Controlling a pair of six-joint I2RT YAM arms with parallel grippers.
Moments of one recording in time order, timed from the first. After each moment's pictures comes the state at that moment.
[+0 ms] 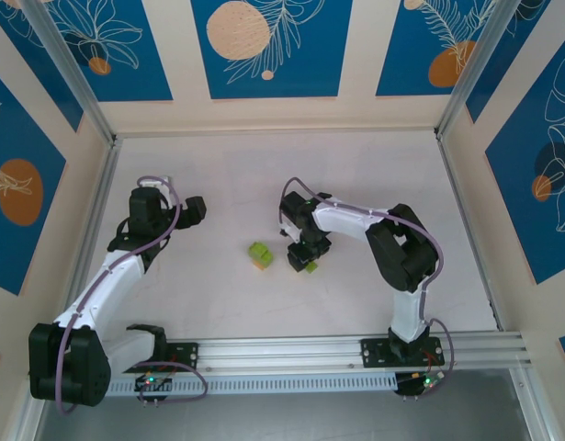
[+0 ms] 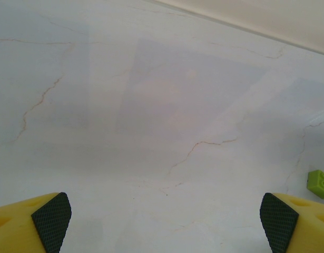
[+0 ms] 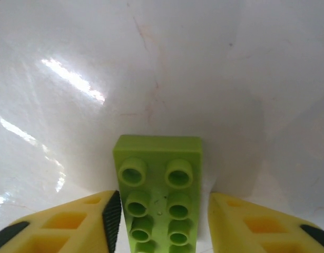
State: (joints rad) left arm -0.13 1.10 0.70 -0.18 0.09 -0.33; right arm 0.69 1.91 1.27 -0.93 -0.08 0.01
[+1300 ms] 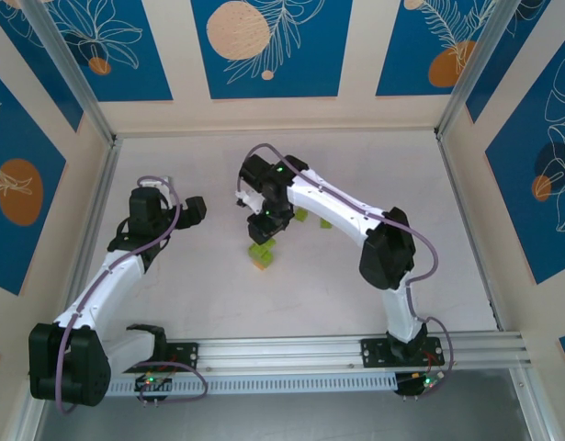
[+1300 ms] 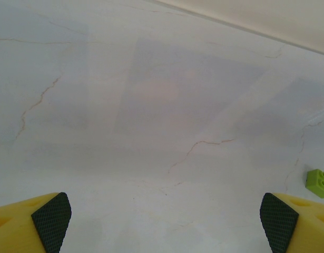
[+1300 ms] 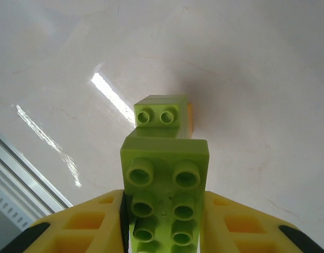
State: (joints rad) left arm -0.13 1.10 0.70 -0.18 0.10 -0.33; right arm 0.83 2.06 1.96 -1.33 -0.21 0.05
